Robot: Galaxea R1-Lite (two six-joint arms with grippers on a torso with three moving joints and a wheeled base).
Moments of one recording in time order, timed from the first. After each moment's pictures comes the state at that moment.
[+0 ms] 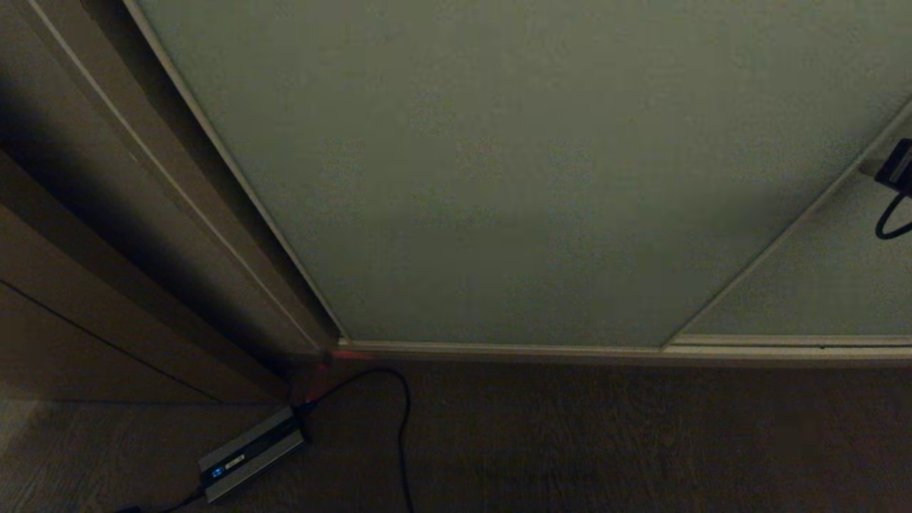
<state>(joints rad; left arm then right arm) -0.03 0.00 0.00 -0.01 0.00 -0.01 -0.45 1.83 -1.50 -0.28 0.37 0.30</state>
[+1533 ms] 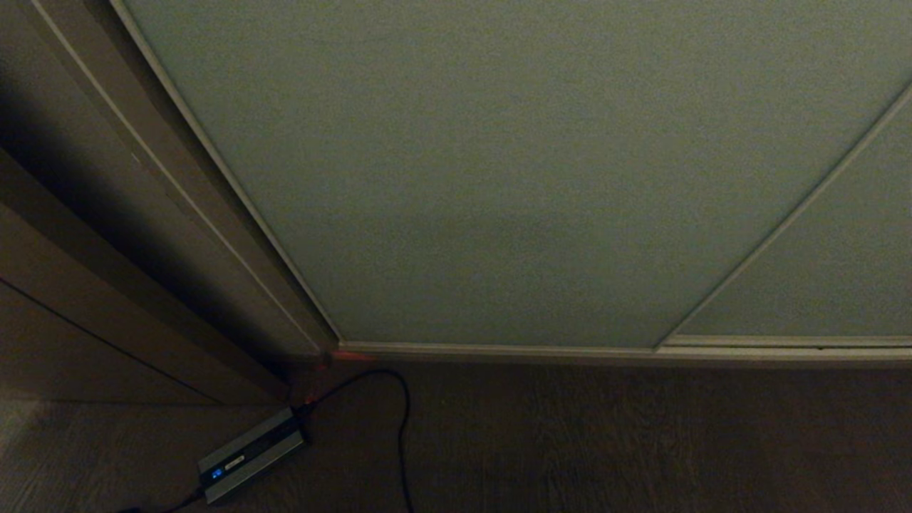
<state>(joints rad) -0.03 0.00 0.00 -0.01 0.00 -0.01 -0.09 0.36 -0.27 0.21 0.27 -0.10</state>
